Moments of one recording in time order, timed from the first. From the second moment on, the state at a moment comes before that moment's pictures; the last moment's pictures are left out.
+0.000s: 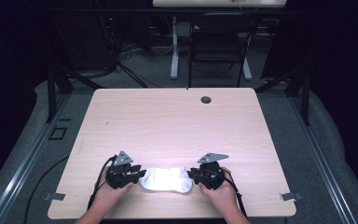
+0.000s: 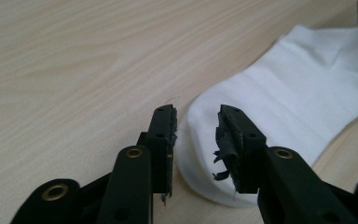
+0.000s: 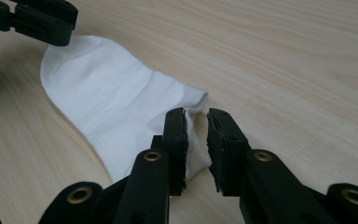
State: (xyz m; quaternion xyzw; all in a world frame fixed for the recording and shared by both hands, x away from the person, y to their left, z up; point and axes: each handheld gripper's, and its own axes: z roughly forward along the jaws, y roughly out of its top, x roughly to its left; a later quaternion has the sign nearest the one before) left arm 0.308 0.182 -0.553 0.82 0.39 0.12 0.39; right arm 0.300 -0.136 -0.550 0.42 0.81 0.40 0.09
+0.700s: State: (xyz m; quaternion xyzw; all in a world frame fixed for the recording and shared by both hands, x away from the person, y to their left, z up) left arm 0.300 0.163 -0.567 0.85 0.37 0.10 0.37; right arm 0.291 -0.108 -0.563 0.37 0.84 0.37 0.10
